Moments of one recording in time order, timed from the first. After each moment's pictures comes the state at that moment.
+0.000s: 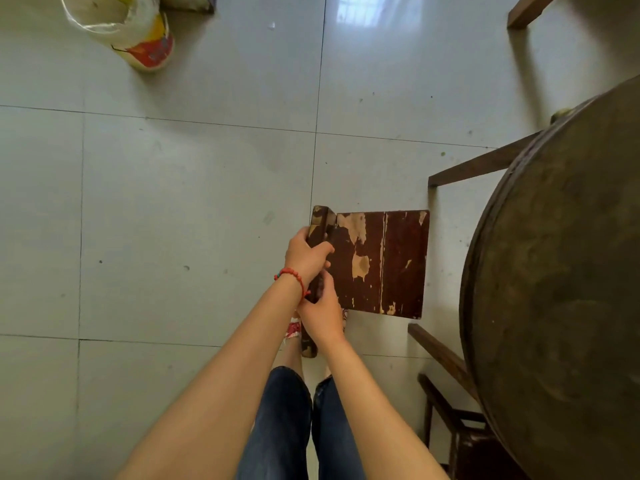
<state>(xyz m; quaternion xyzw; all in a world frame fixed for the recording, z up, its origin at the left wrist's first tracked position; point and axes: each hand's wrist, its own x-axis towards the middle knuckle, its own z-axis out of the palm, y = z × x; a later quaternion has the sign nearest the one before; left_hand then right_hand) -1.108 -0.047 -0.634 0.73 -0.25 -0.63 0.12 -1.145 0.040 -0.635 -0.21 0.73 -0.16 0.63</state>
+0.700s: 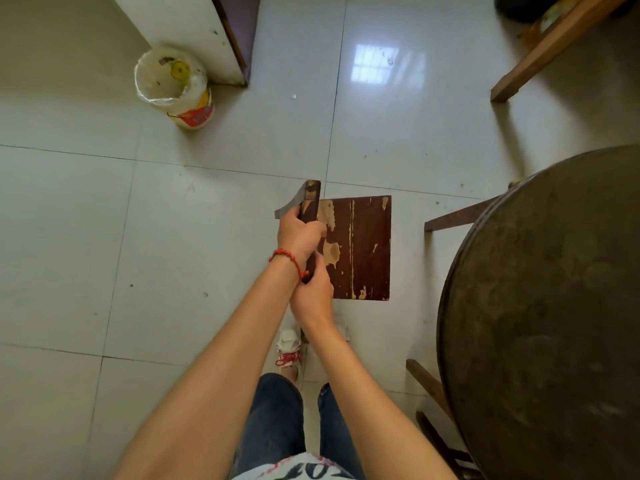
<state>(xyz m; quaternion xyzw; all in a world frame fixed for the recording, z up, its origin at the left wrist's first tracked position) -1.111 -0.127 -0.506 0.76 -0.26 -0.56 0.22 -1.135 -0.035 -0.544 -0.27 0.69 -0.28 0.61</state>
